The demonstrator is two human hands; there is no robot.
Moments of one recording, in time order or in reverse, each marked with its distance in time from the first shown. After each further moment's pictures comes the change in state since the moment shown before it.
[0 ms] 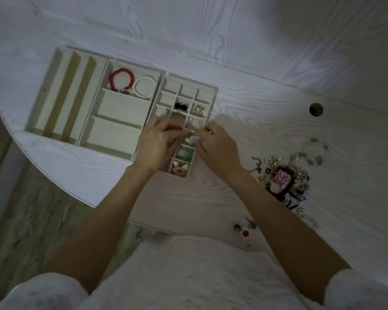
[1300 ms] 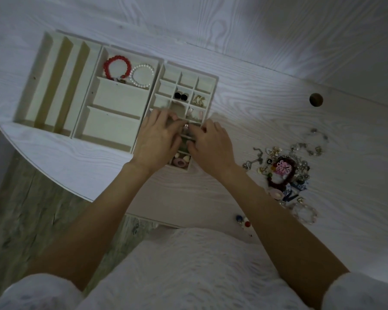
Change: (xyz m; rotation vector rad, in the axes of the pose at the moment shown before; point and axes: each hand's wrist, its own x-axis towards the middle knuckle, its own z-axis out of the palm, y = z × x) left_hand -0.009 0.008 -0.006 0.083 -0.124 -0.062; right_hand -0.009 -0.026 0.003 -0.236 -0.101 0.057
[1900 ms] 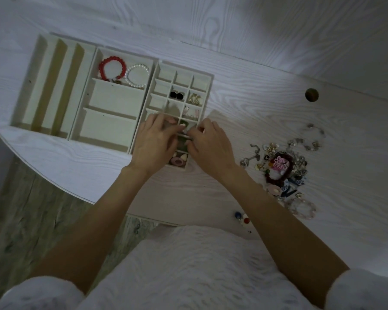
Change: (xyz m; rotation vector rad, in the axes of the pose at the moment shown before) left_hand -0.006 0.000 0.006 -0.082 -0.010 0.000; right_hand -0.008 0.002 -0.007 0.088 -0.026 -0.013
